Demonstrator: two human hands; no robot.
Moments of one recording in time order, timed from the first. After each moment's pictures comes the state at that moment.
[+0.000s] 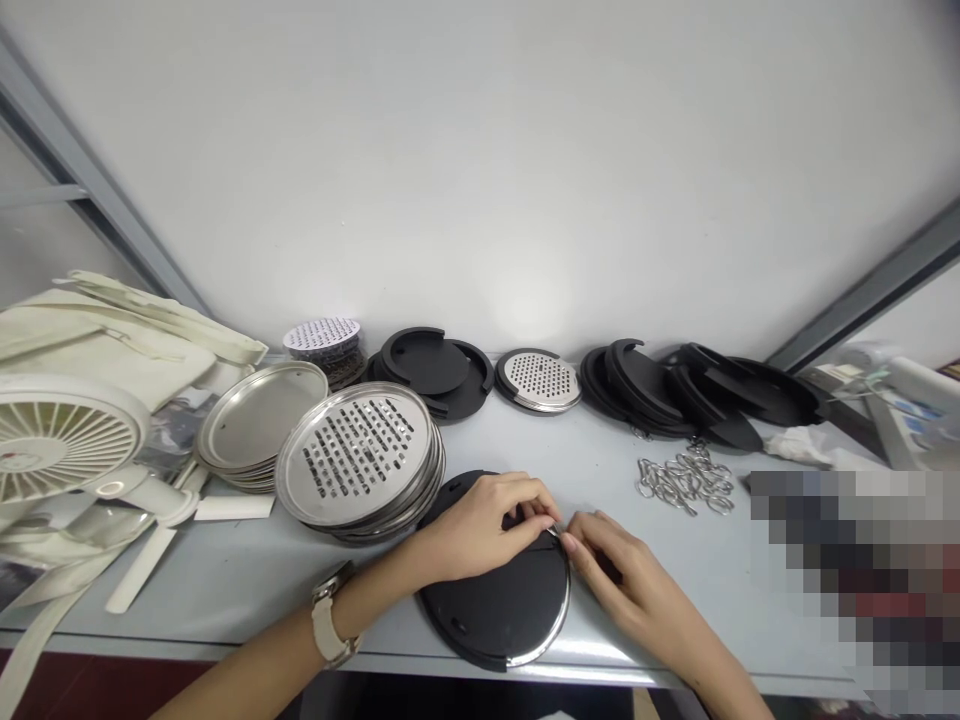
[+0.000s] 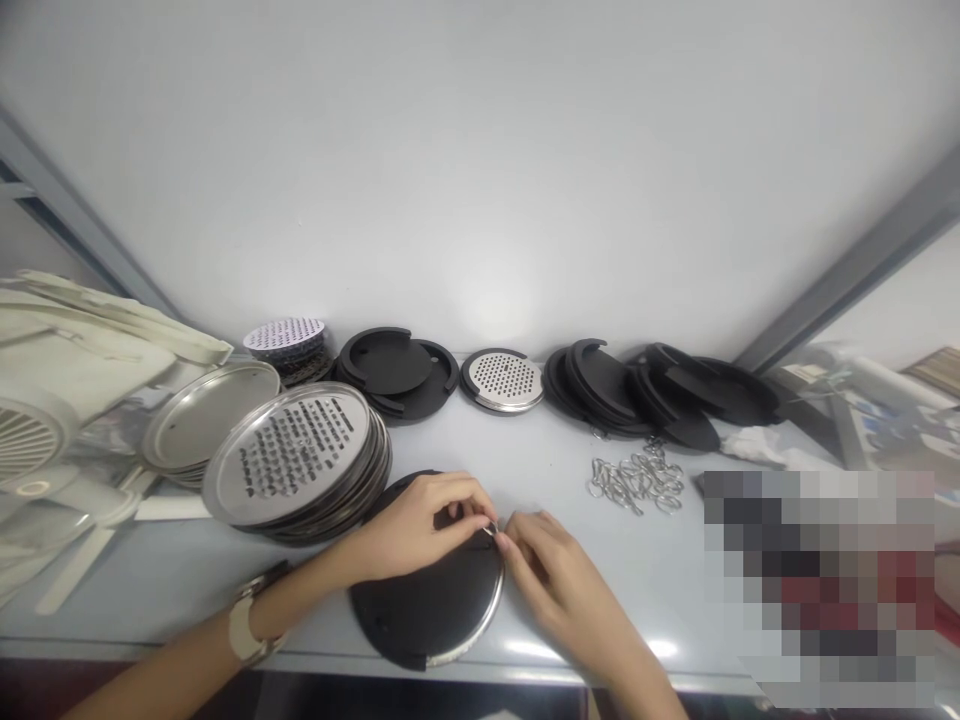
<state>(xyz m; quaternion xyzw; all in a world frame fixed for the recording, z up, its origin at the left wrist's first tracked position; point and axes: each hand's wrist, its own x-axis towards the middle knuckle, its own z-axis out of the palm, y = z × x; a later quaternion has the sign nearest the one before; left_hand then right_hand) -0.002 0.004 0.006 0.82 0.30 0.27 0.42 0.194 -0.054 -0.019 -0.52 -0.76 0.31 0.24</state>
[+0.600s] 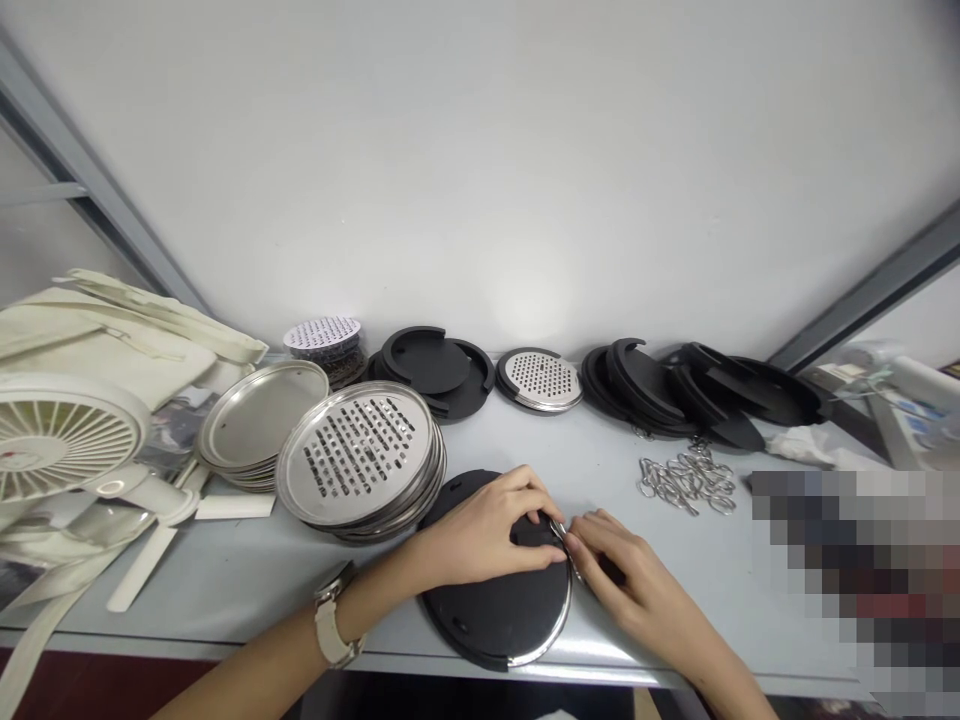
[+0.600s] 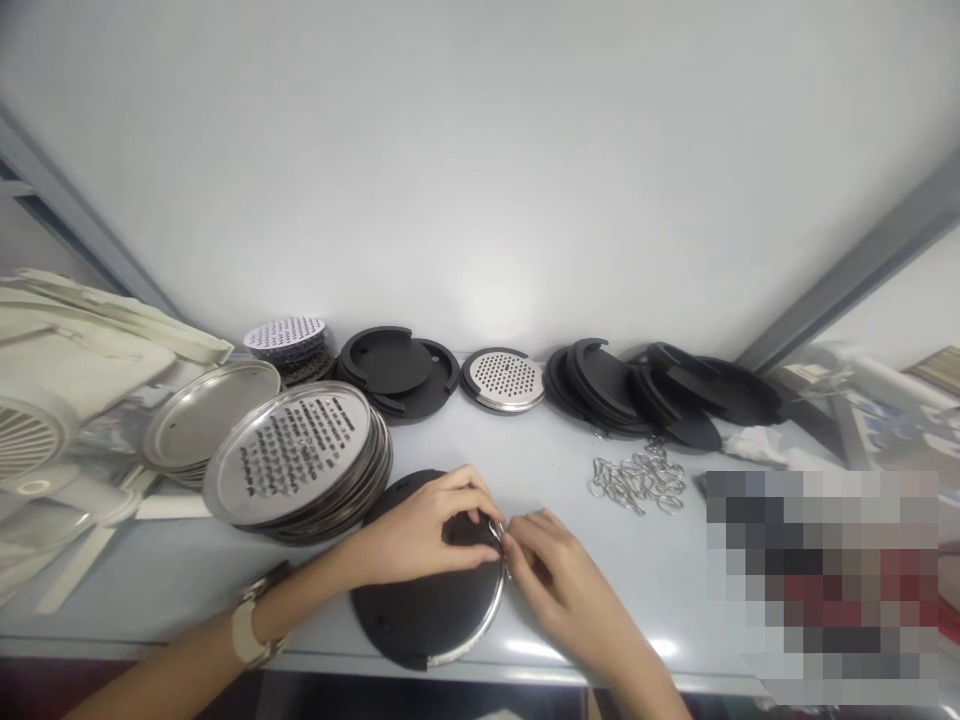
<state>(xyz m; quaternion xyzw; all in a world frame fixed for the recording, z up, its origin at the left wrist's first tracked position) -0.005 0.003 0.002 0.84 0.29 0.23 0.40 0.195 -0.053 -0.018 -0.50 -0.77 0.31 0.23</state>
